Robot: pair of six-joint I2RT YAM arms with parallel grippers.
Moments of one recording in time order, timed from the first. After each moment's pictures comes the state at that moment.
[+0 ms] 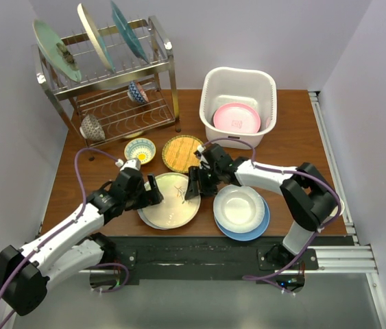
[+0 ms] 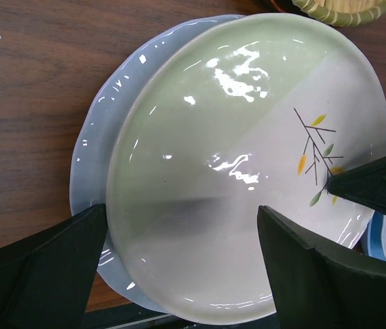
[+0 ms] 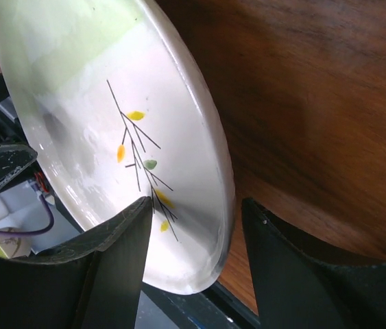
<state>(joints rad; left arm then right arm) -0.58 0.90 0.52 -0.52 -0.10 -0.77 0.74 1.72 0.99 -0.26 -0.41 0.65</state>
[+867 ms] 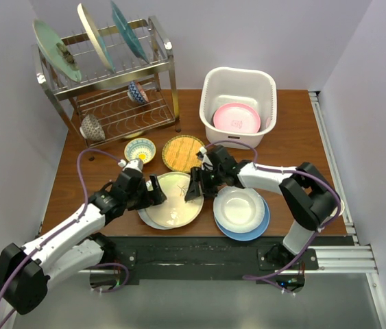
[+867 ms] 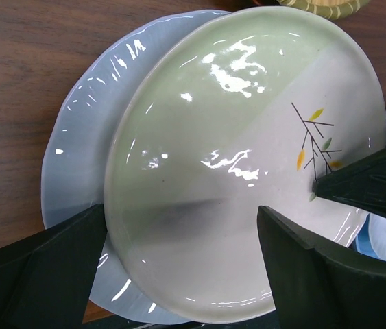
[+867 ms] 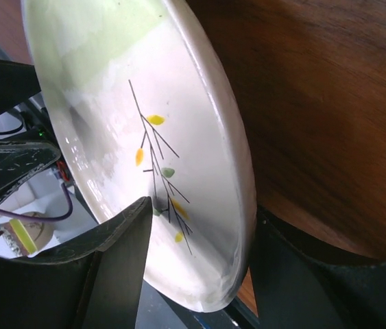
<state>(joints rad) -0.58 0.91 0.49 -0.44 -0.05 -0.77 0.71 1.72 0.92 -0.14 -0.51 0.68</state>
